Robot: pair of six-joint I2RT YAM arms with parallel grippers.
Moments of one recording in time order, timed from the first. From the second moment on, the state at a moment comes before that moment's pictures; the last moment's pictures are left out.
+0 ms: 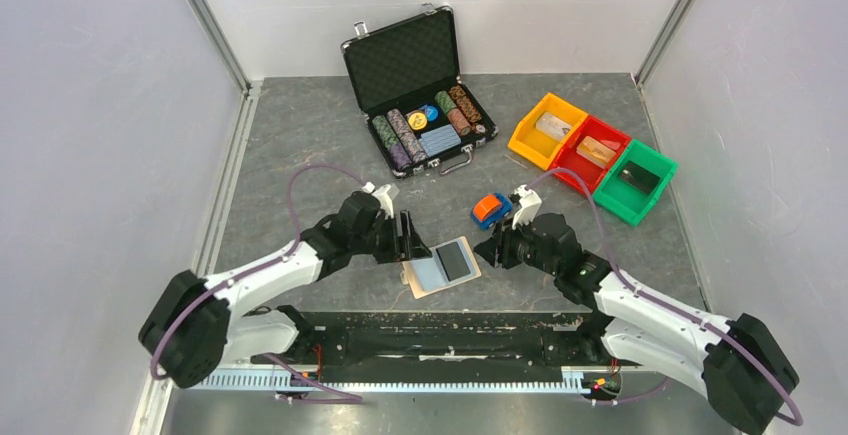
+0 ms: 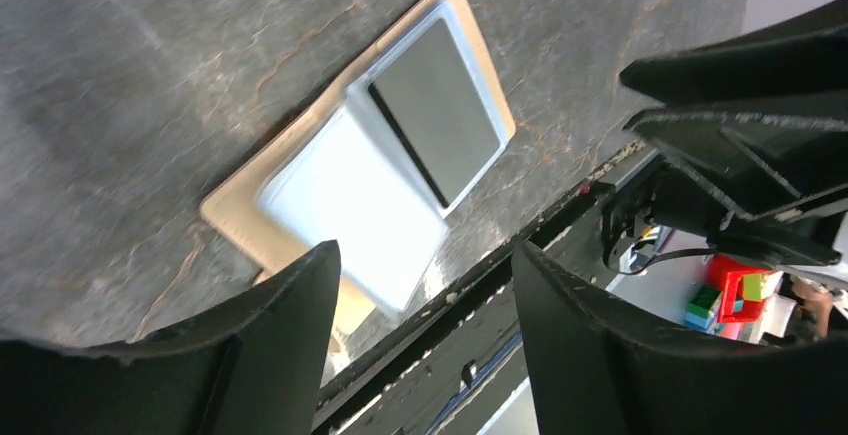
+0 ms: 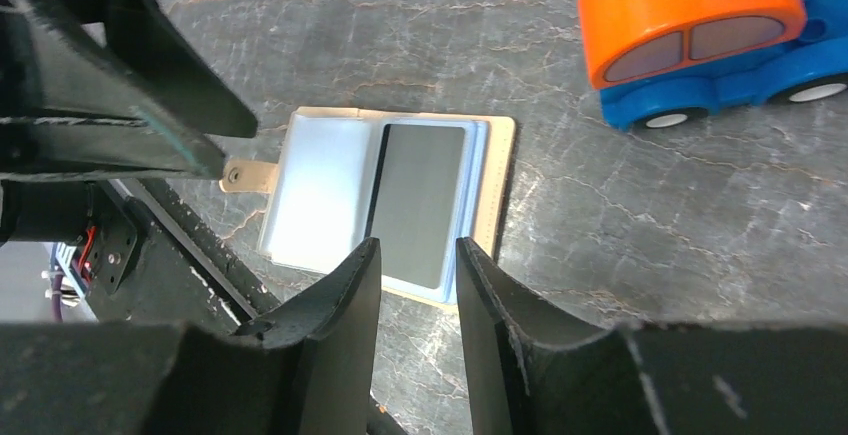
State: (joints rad) left arm -0.68 1.13 0.53 -0.14 0.30 -0.75; right arm 0.68 0.89 0.33 0.10 -0.13 0.50
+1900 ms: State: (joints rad) left arm -0.73 1.27 0.53 0.05 0.24 -0.84; right arm 0.84 1.26 0.32 0.34 -0.07 0.57
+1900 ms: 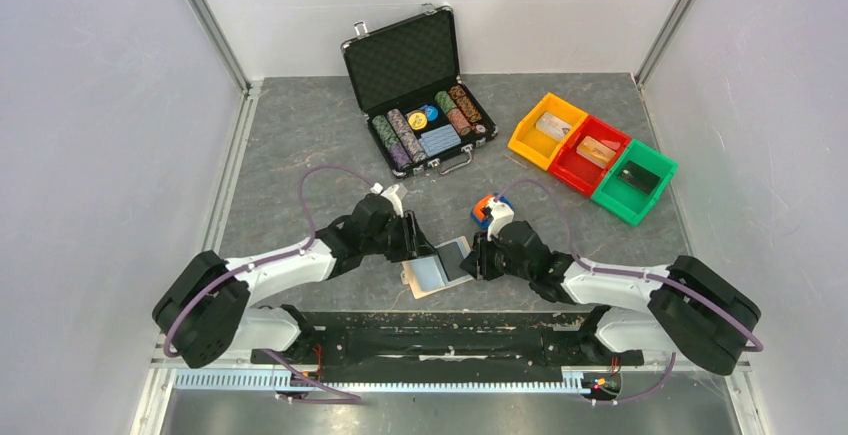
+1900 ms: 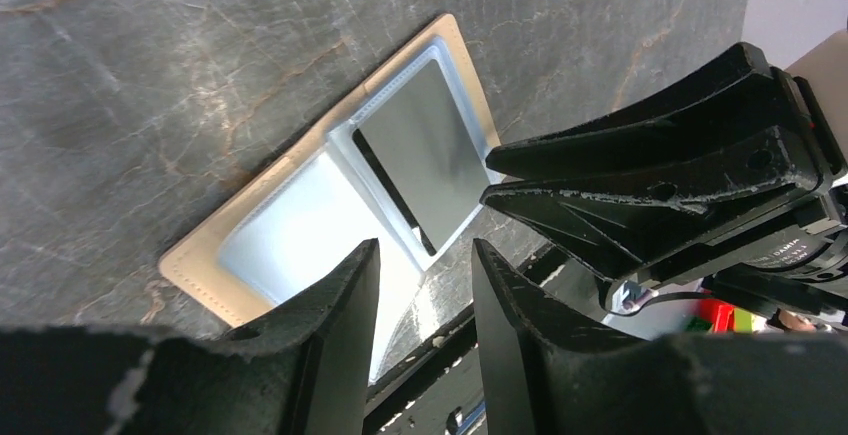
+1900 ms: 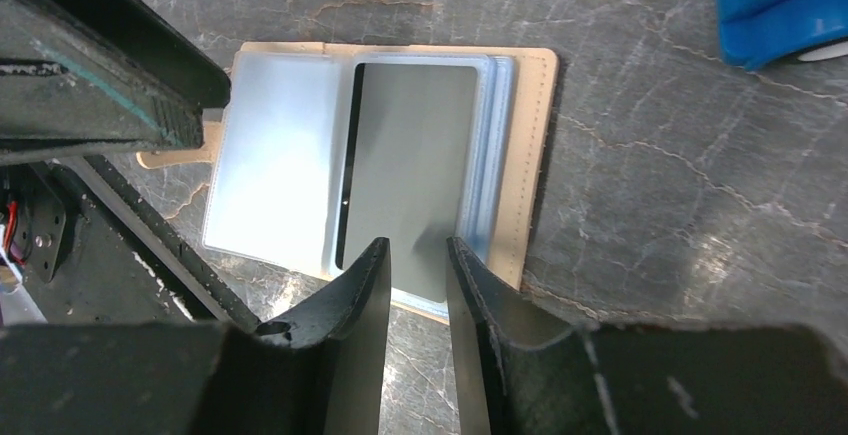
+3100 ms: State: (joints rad) left arm -0.76 1.46 0.40 0.43 0.27 -0.94; right arm 0.84 1.31 0.27 0.45 -0.10 0.62
